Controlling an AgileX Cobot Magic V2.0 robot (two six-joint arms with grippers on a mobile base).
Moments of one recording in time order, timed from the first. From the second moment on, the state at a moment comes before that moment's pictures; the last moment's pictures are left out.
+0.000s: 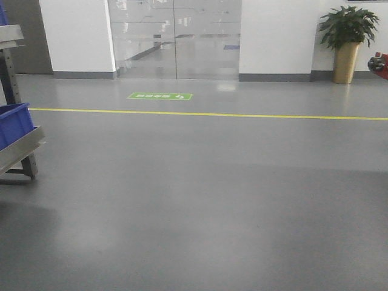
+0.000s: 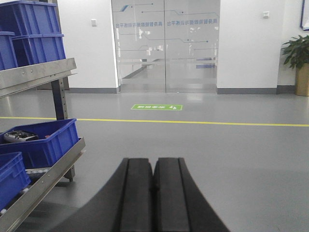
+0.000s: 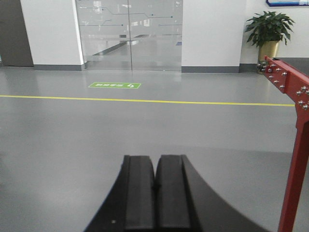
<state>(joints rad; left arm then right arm) 0.06 0.00 0.00 0.02 -0.01 0.05 -0.08 0.00 0.00 0.12 0.10 -0.04</state>
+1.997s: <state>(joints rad) 0.02 0.00 0.00 0.02 -0.01 0.05 -0.08 0.00 0.00 0.12 0.09 -0.04</state>
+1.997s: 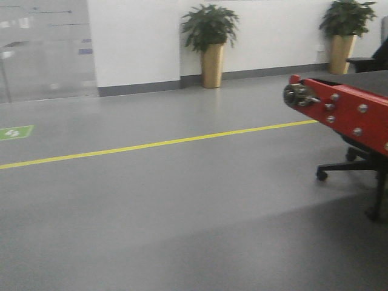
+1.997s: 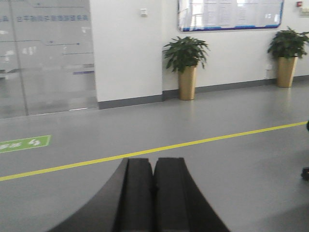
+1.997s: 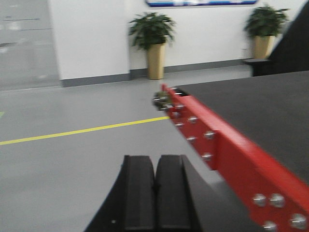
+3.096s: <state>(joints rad) 0.02 0.00 0.00 0.02 -0.01 0.05 -0.08 0.00 0.00 0.12 0.09 -0.04</state>
